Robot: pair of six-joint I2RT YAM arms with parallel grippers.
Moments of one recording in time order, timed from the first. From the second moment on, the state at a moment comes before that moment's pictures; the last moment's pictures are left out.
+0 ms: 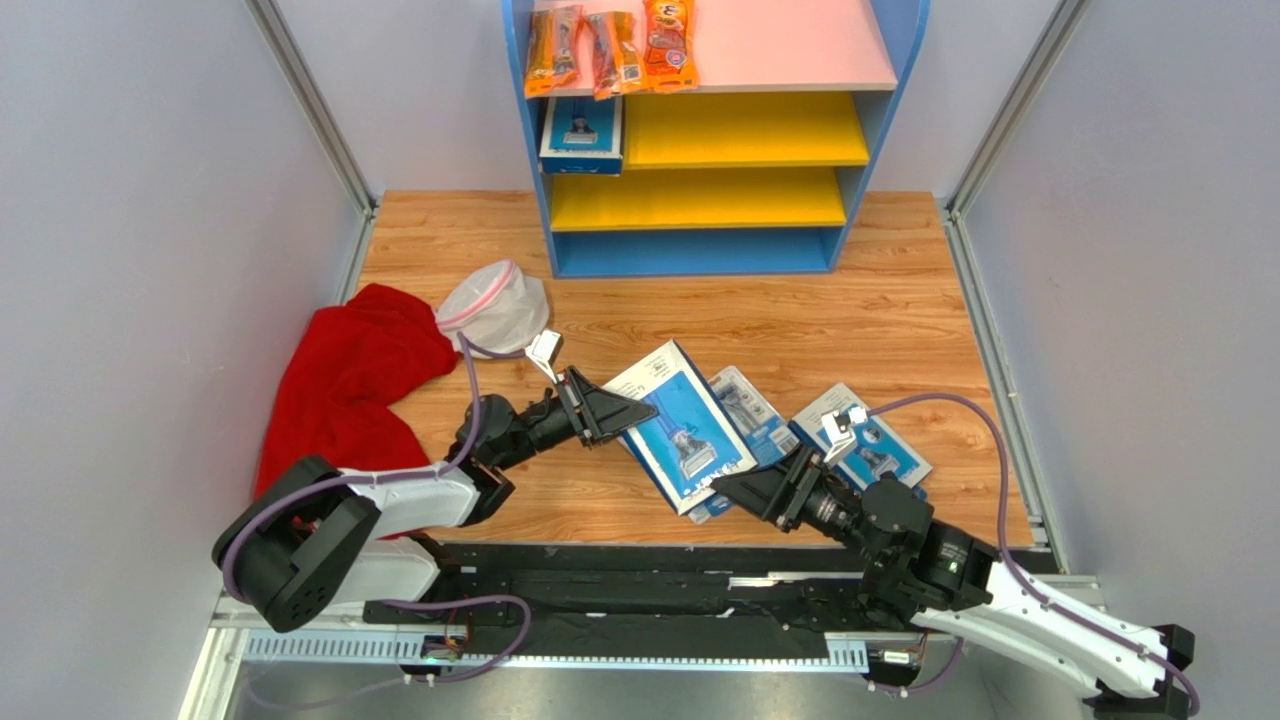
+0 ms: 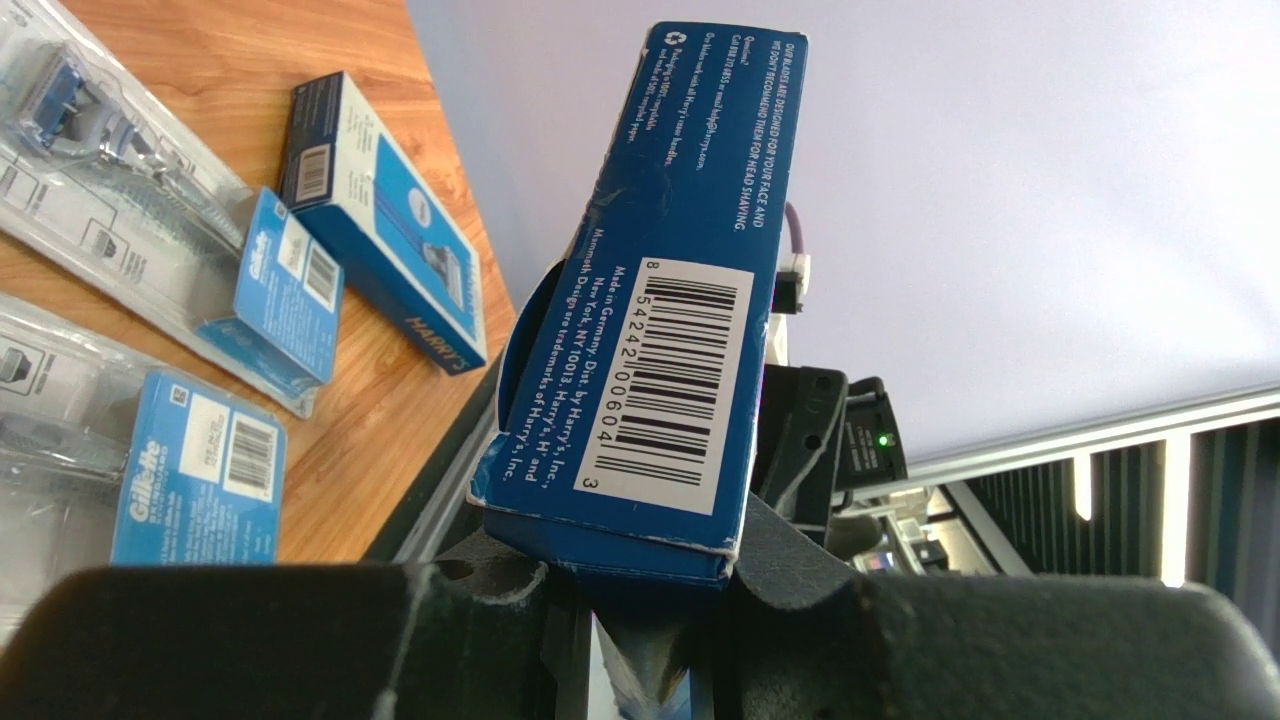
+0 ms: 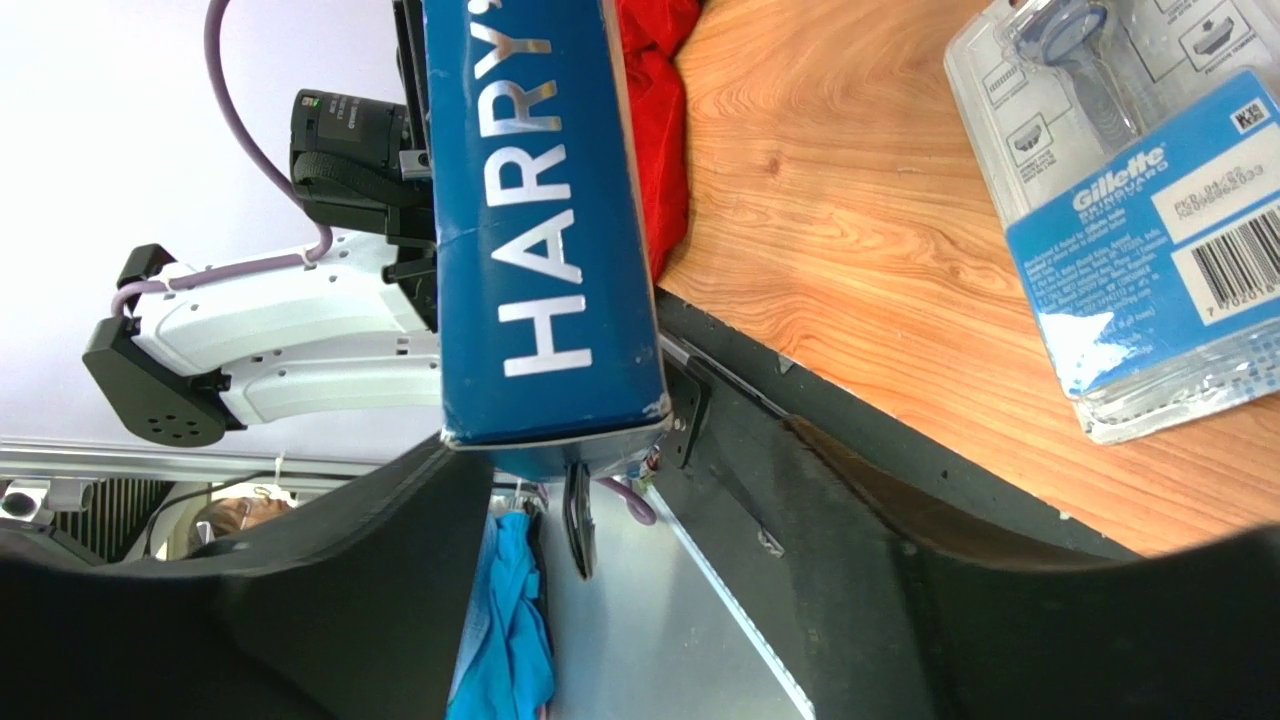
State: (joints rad) left arm -0.67 1.27 0.26 1.15 0.44 -1.36; right arm 1.11 0.15 0.23 -0.21 0.16 1.22
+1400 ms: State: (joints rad) left arm -0.71 0.67 0.70 -0.53 -0.24 -0.77; right arm 1.11 0.20 0.27 -0.34 0.16 1.20
